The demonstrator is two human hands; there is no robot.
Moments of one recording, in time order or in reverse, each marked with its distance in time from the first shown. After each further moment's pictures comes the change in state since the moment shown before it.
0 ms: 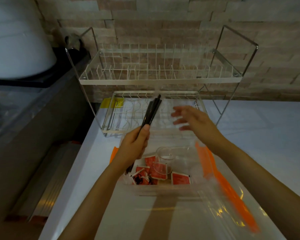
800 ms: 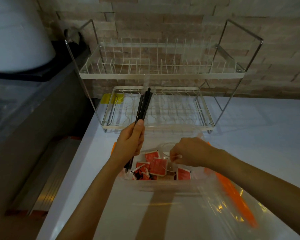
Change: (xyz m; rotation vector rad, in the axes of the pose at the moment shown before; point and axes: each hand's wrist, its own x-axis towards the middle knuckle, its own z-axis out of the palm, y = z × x) left_hand -0.006 -0.002 -0.007 -0.074 0.035 0.022; right_hand -0.016 0.031 0.019 -1.317 -0.629 -0.048
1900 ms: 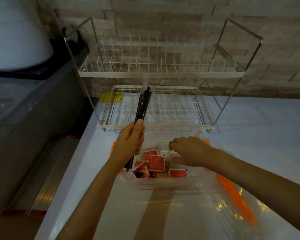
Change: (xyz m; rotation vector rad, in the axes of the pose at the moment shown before) left_hand -0.001 -0.003 0.000 -0.023 0.001 0.005; right_hand 0.000 0.000 0.006 -0.135 -0.020 0.020
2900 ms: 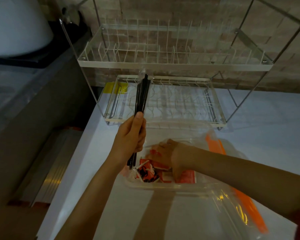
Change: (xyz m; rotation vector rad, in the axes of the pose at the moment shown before) left_hand 0.007 0.002 -0.009 -0.058 0.053 -0.042; right_hand 0.063 -0.024 0.016 -0.244 -0.232 -0.361
